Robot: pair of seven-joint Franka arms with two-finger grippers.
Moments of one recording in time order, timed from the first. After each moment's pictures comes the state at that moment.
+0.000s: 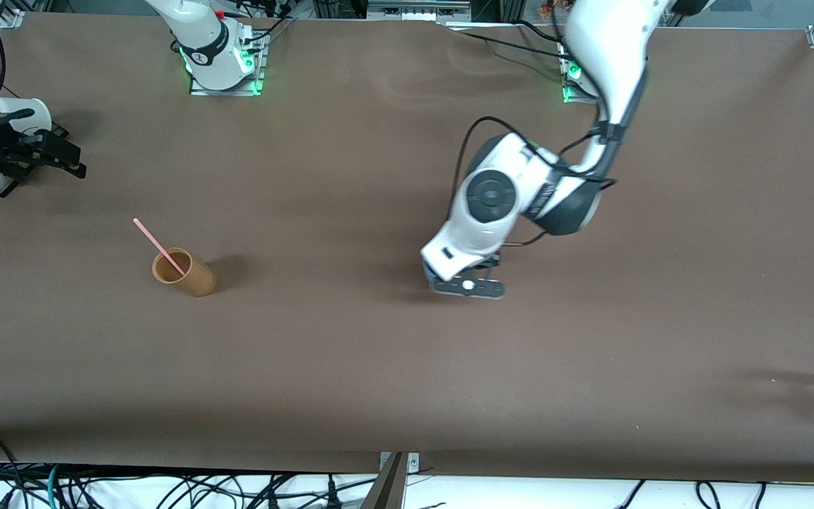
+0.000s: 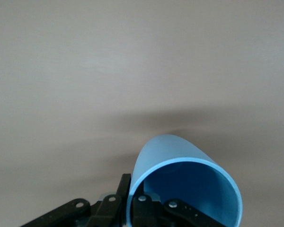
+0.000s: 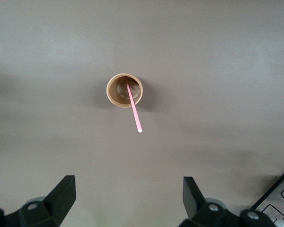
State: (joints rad) left arm -0.58 0.74 -0.05 -1.28 -0.02 2.01 -0.55; right arm -0.06 -0.01 0.04 -1.68 0.01 1.62 -0.09
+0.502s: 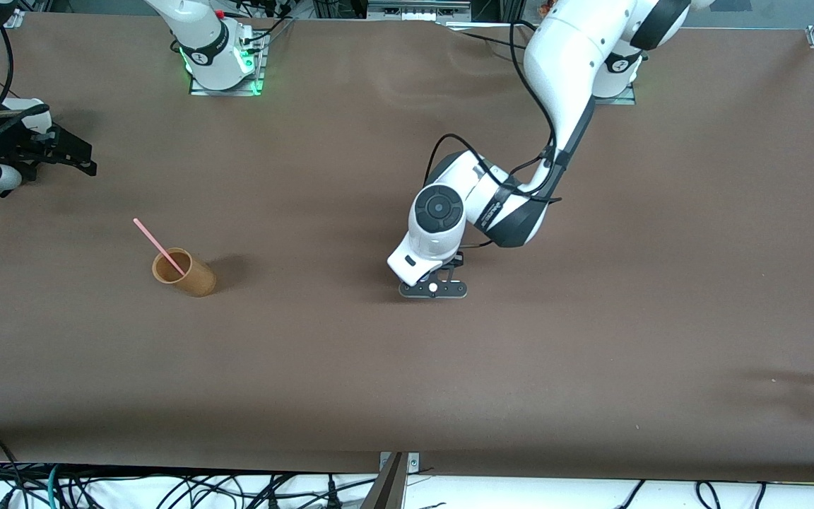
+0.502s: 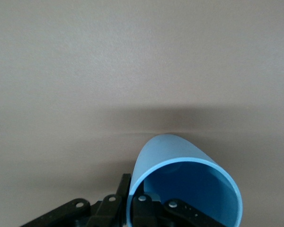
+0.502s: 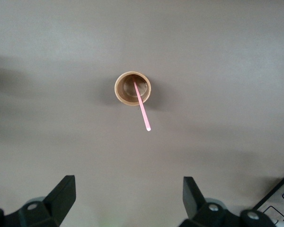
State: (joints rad) left arm -0.63 0.90 -0.05 -1.16 -0.02 2.02 -0.67; right arm -0.04 -0.01 0.04 -1.67 0.01 1.61 -0.09
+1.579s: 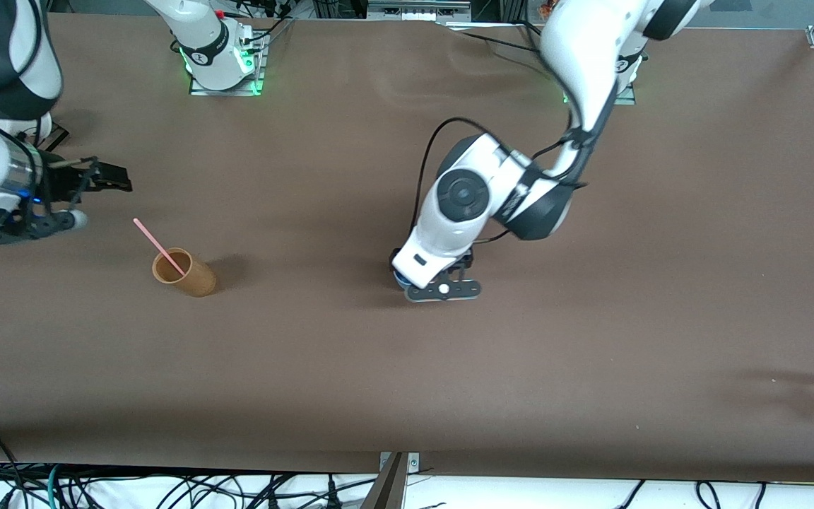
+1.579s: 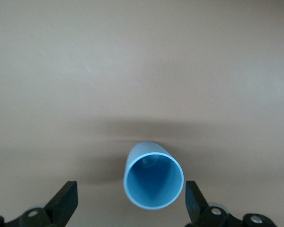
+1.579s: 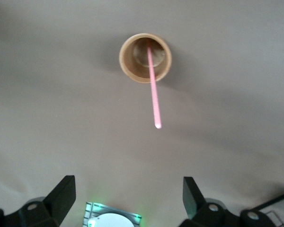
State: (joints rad) left arm -0.58 0.77 -0.03 -1.09 -0.10 1.94 -0.70; right arm -0.01 0.18 0.04 -1.67 0.01 1.55 -0.27
